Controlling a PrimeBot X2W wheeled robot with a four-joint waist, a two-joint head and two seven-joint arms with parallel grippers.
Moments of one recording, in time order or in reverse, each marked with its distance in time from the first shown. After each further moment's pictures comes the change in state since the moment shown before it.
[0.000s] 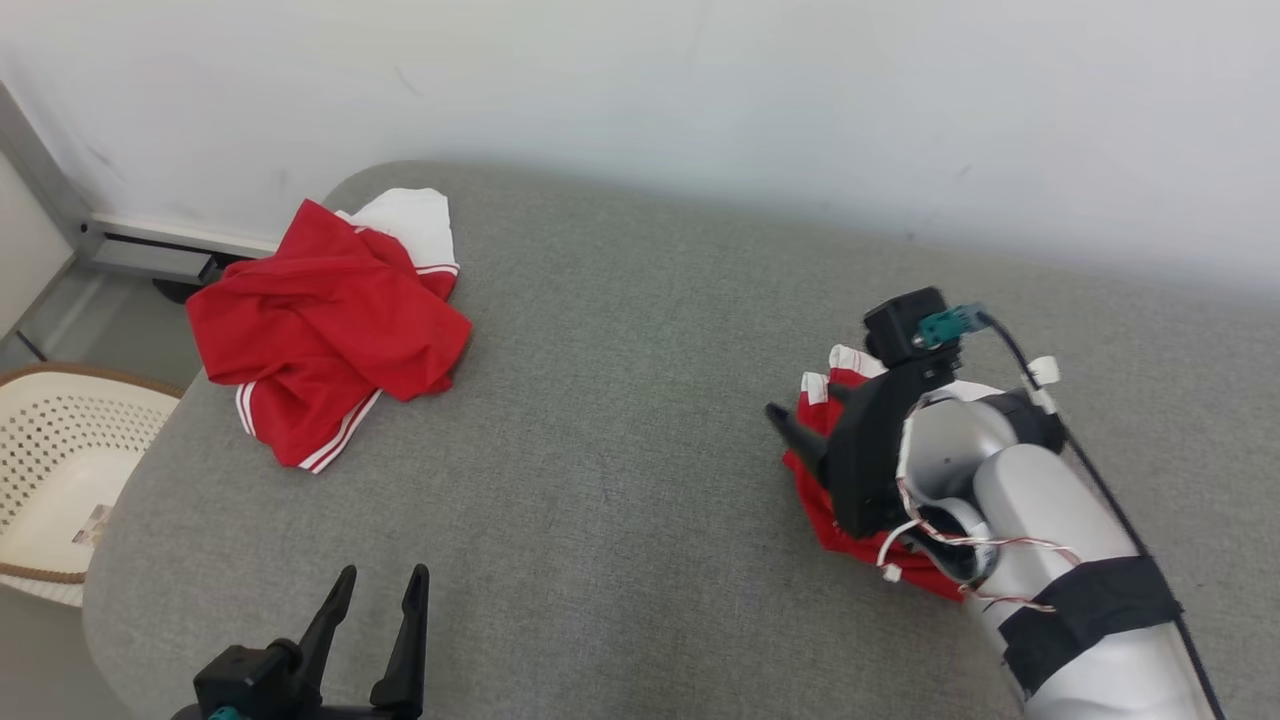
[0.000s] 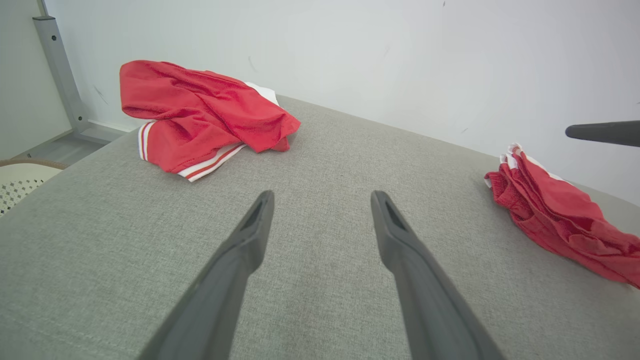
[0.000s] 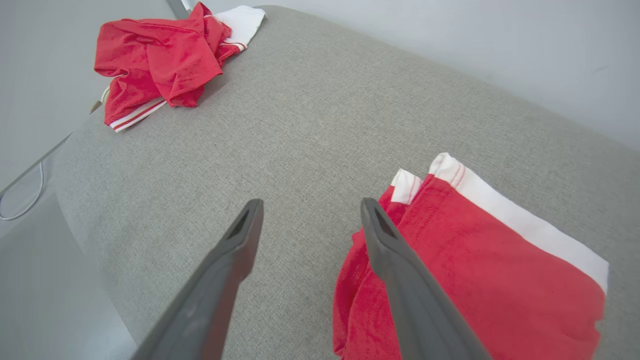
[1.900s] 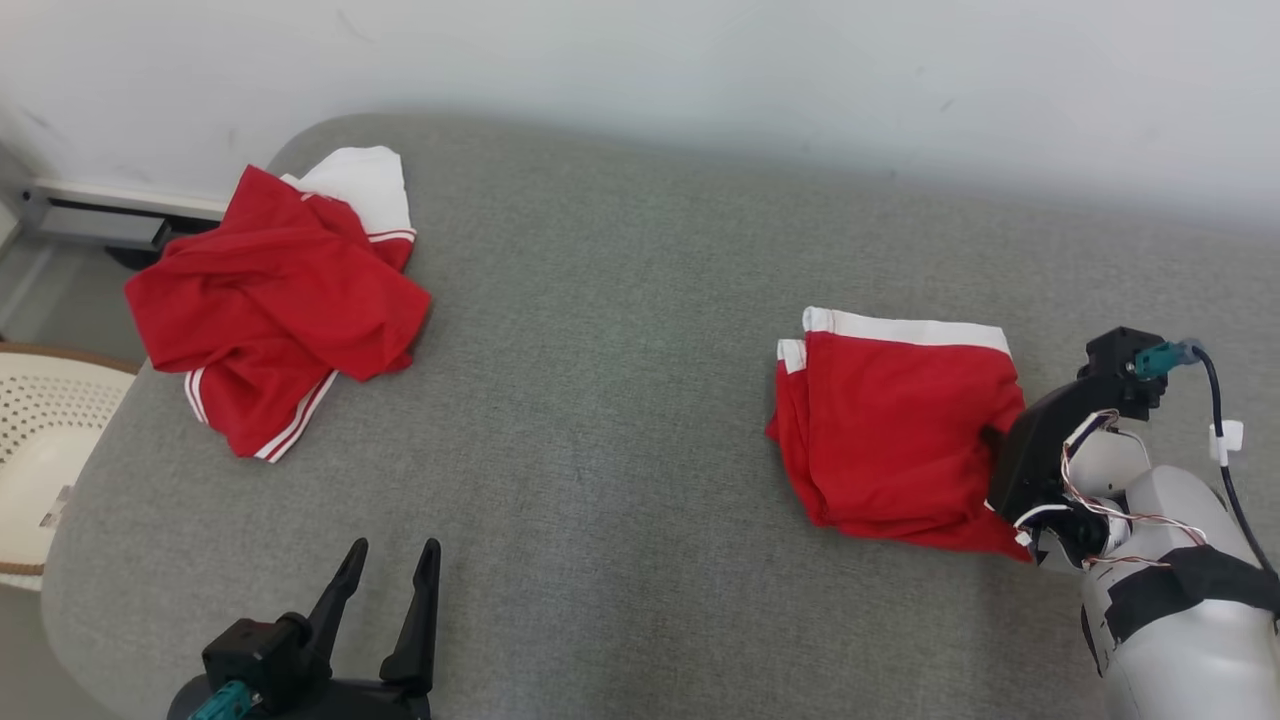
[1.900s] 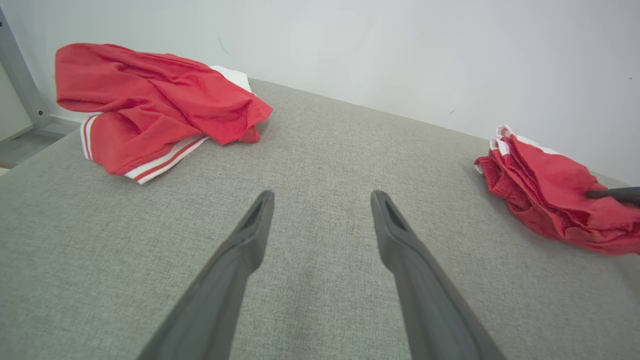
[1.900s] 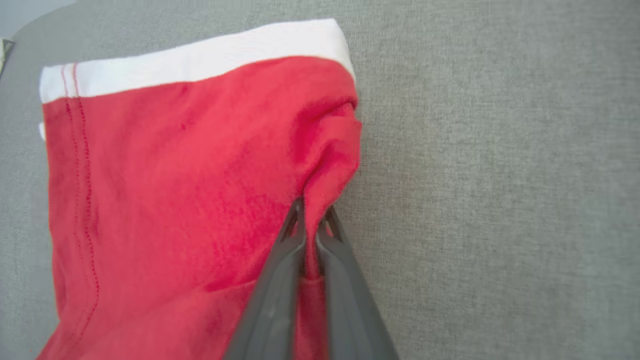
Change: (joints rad) left arm -0.042 0.007 -0.031 -0.007 -0.014 0.007 0.003; right arm -0.092 0.000 -0.550 0.450 -0.178 0.000 -0.093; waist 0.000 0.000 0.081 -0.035
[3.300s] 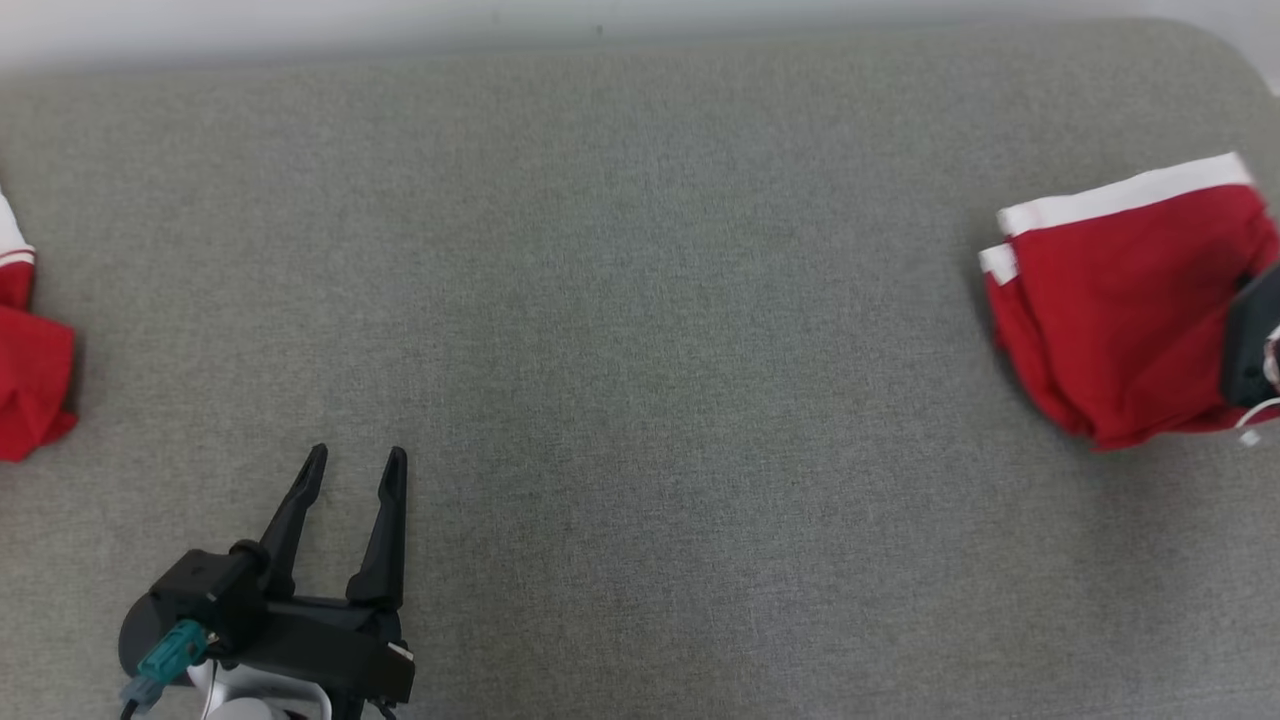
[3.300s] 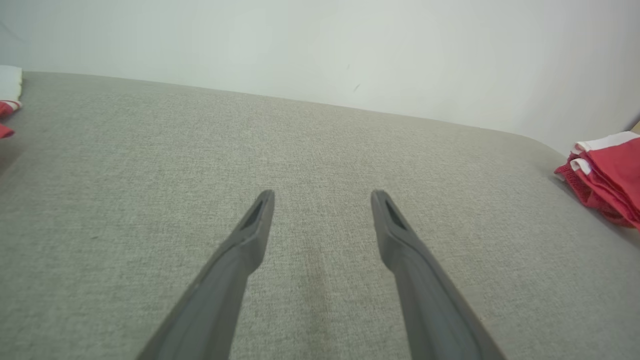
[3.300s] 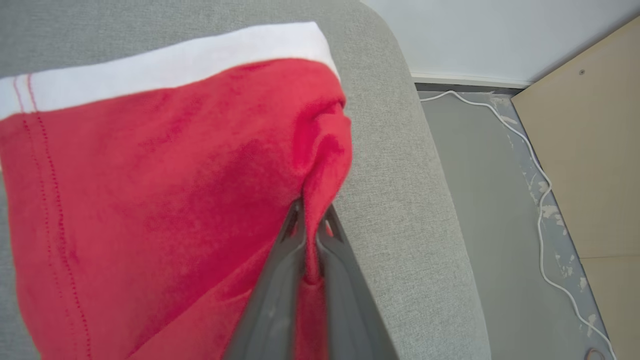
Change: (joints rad) left arm -0.077 0.013 0.060 -0.077 0.051 -0.002 -0.004; right arm -0.129 -0.334 0.209 -0.067 -0.102 0.000 -0.063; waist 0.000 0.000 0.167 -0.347
